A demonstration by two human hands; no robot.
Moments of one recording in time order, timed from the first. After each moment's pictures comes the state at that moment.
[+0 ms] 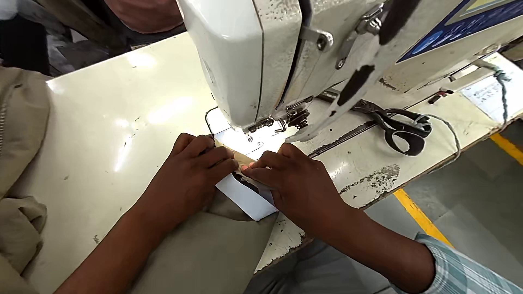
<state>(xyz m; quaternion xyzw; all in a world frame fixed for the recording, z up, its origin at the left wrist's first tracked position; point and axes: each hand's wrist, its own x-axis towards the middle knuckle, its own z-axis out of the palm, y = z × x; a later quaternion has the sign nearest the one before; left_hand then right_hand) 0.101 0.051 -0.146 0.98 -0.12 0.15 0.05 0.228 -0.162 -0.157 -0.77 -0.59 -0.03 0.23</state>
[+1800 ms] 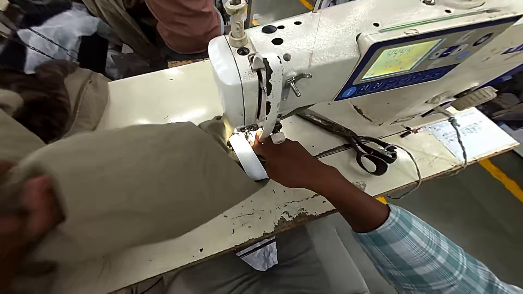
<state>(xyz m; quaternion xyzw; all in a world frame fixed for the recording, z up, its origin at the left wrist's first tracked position) -0.041 0.042 -0.038 0.90 0.23 0.33 -0.20 0.276 -0.144 -0.099 -0.77 -0.59 0.24 0.06</state>
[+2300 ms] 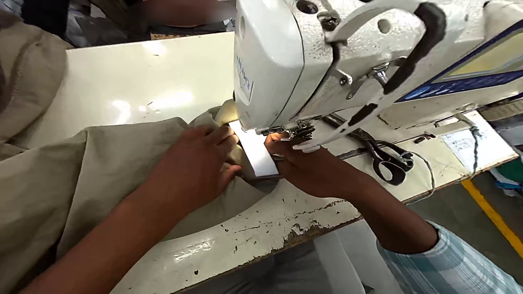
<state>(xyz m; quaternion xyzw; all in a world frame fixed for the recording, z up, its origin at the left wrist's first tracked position) 0.110 0.025 -0.119 0.99 0.07 0.06 0.04 0.290 -0.149 -0.113 -0.76 -0.58 0.24 0.19</state>
